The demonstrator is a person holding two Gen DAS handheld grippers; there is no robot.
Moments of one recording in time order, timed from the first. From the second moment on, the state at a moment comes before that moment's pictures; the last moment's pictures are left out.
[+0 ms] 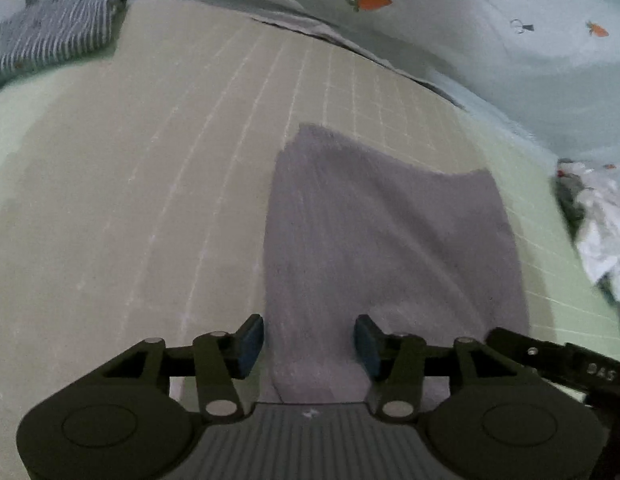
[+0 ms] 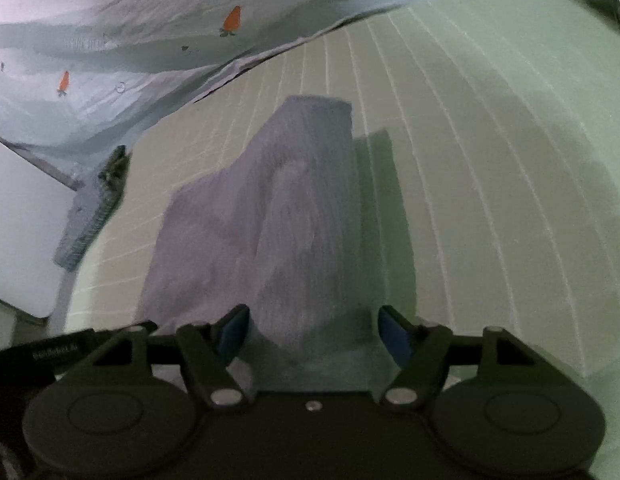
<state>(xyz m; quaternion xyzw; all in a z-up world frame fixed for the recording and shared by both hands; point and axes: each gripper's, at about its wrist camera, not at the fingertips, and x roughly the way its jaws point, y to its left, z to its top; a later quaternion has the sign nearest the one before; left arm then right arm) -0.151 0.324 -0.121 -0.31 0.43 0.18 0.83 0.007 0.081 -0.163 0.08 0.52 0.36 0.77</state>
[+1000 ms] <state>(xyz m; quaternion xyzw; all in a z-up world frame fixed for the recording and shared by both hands) -0.196 0.320 -0.110 -0.26 0.44 0.11 0.86 -0.006 0.080 -0.147 0.09 0.48 0.33 0.81</state>
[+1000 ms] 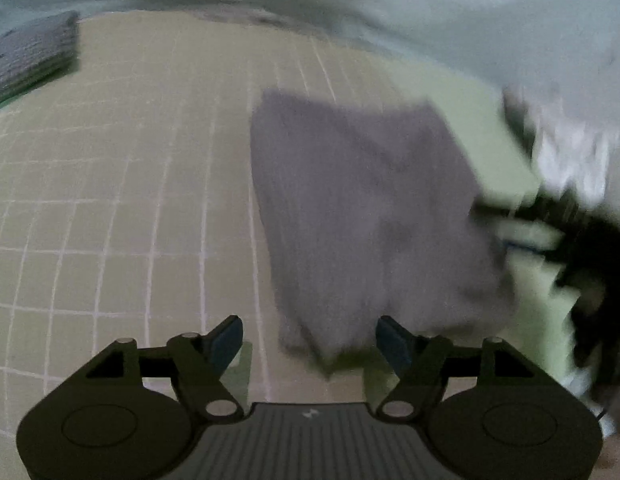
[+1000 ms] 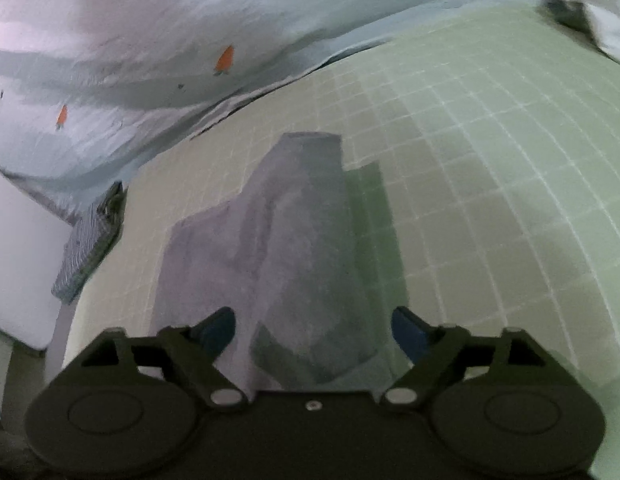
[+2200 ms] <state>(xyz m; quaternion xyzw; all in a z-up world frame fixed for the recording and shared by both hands) -0.192 0.423 -0.013 -0.30 0.21 0.23 0.90 0.005 0.223 -0.038 0.14 0.36 0.56 0.73</state>
